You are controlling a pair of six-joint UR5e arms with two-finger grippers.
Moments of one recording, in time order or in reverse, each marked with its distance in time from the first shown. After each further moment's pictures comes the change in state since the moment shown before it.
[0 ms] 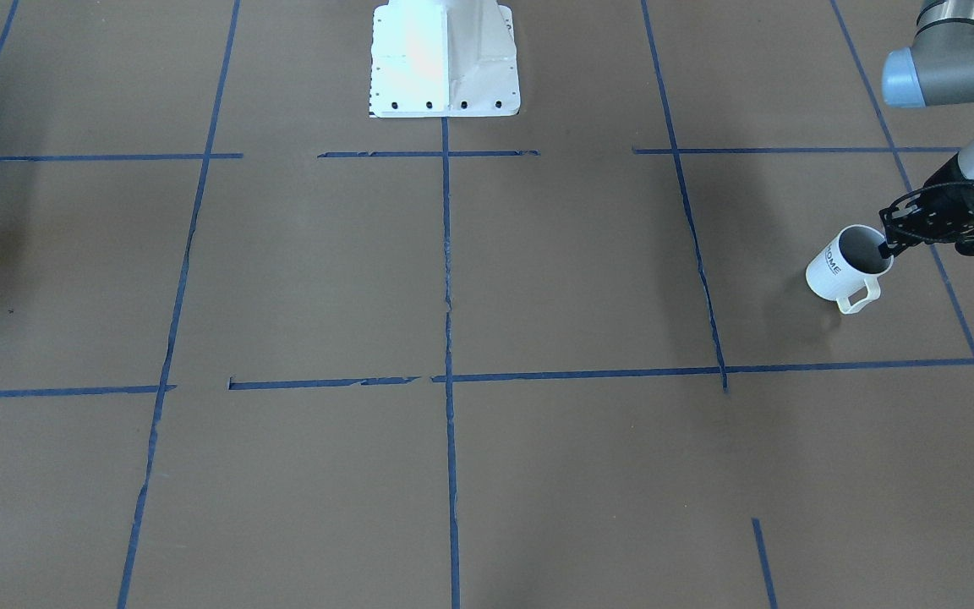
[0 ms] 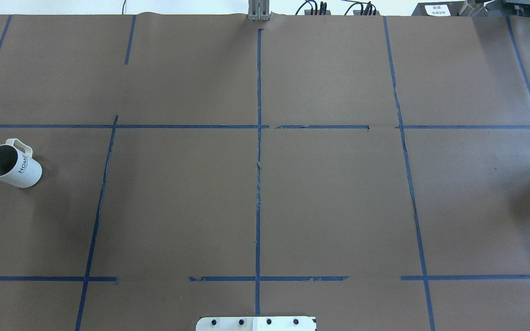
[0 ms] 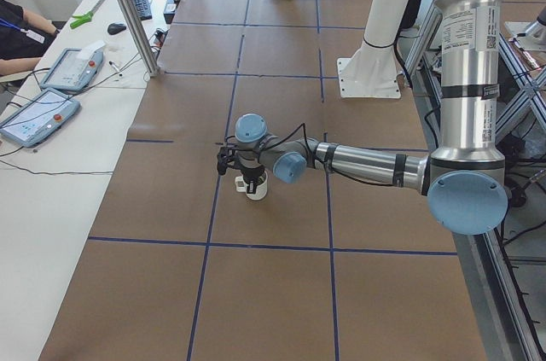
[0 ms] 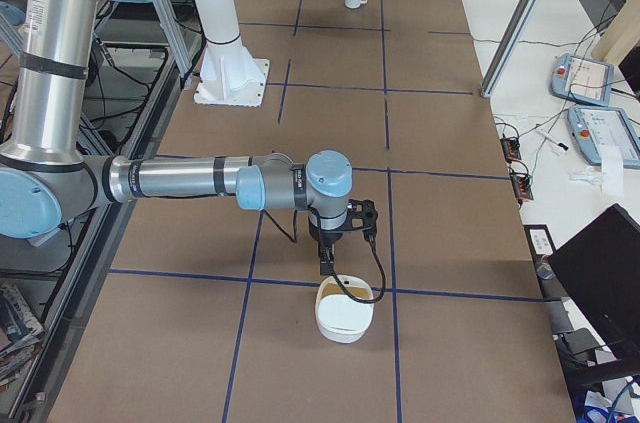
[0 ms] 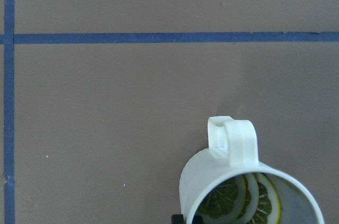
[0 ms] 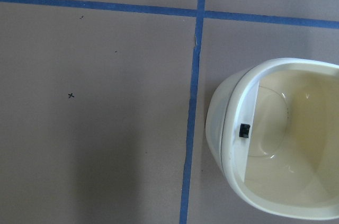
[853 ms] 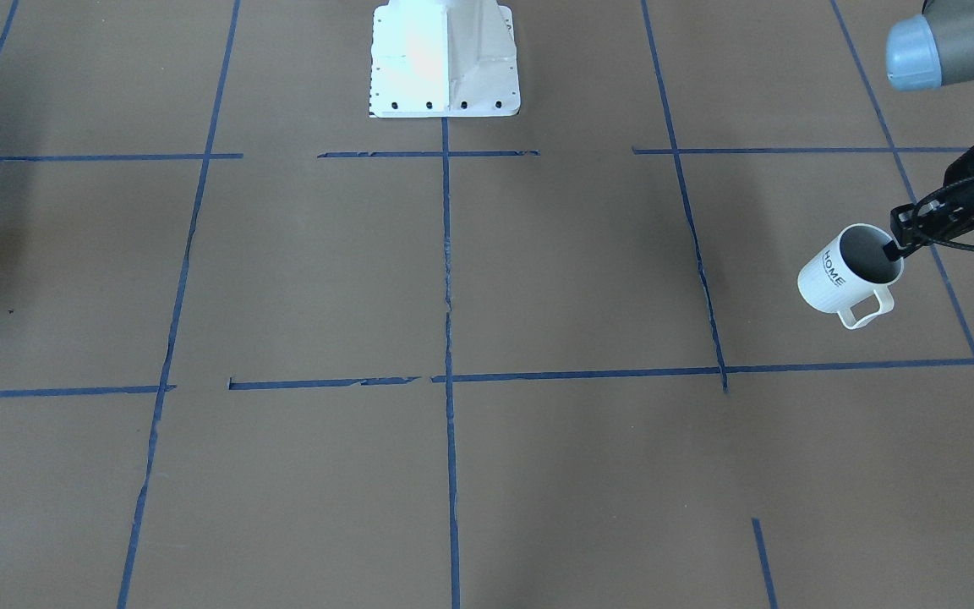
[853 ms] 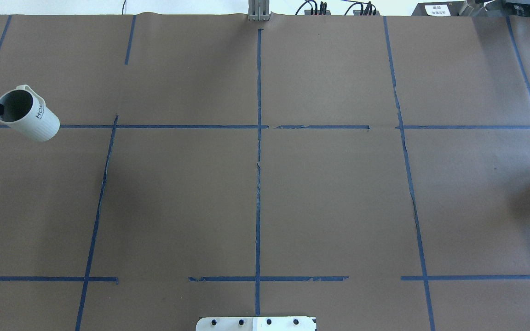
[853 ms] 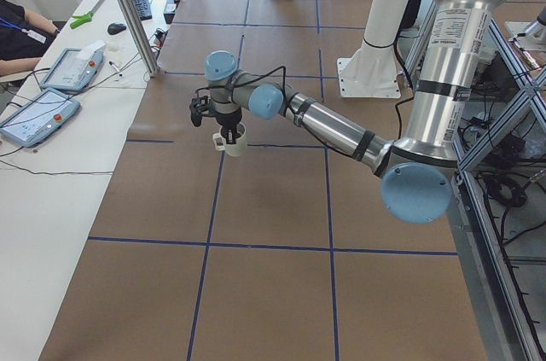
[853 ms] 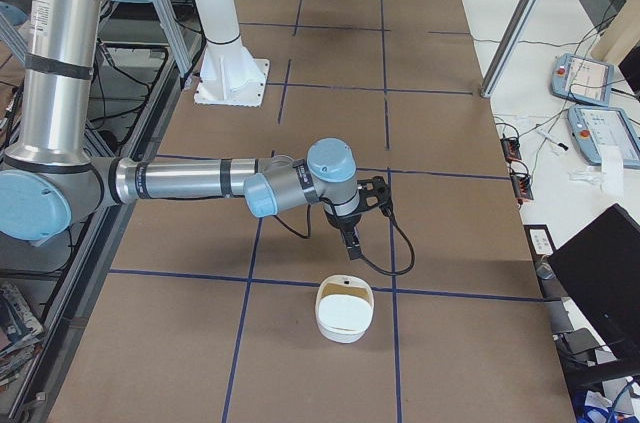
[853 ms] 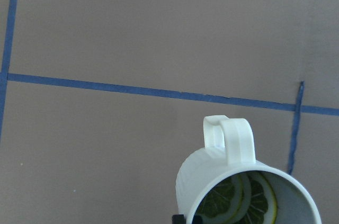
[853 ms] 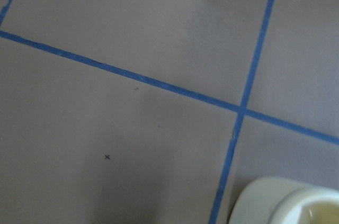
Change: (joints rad) left arm -0.097 -0.297 -0.155 0.512 -0.079 -0.094; right arm -0.046 0.044 -0.058 0.378 0.002 0.012
